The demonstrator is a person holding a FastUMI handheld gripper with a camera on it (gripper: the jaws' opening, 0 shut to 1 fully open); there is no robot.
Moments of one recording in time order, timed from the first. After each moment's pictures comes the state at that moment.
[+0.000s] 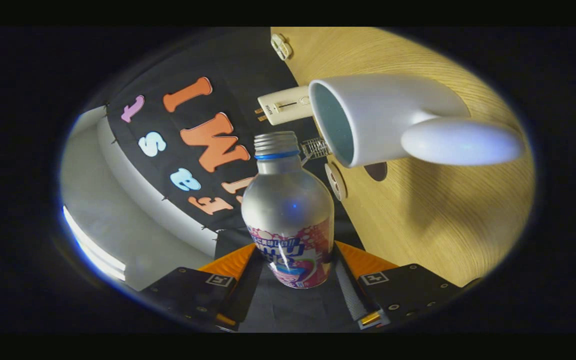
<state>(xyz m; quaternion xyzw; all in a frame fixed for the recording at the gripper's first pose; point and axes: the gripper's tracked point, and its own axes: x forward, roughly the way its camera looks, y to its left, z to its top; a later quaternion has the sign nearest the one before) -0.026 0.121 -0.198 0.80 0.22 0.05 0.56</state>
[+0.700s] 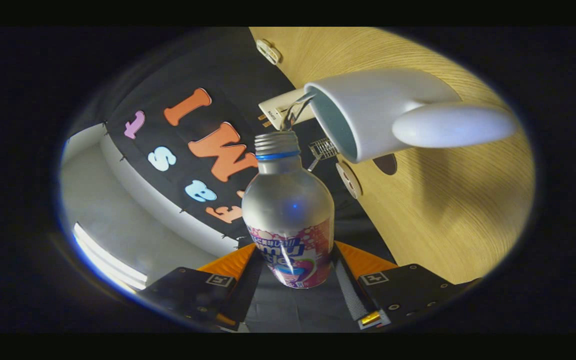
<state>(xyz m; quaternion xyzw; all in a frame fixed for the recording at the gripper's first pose) -0.021 0.116 -0.191 0.83 0.18 0.06 0.52</state>
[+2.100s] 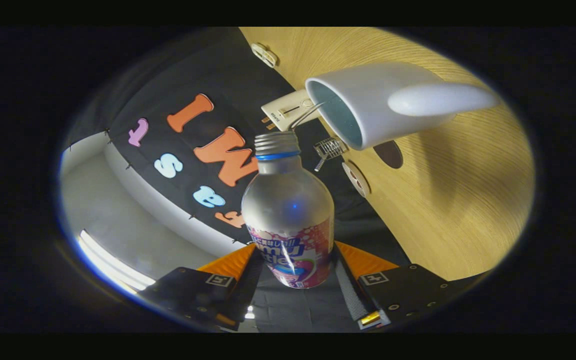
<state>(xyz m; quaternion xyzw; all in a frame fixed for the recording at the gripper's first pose) -0.013 0.123 -0.180 0.85 0.15 0.06 0.50</state>
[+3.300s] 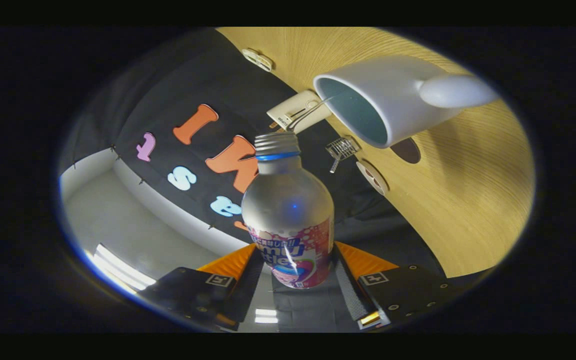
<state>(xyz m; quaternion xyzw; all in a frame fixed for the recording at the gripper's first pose) 0.002 0.109 -0.159 0.88 0.10 0.06 0.46</state>
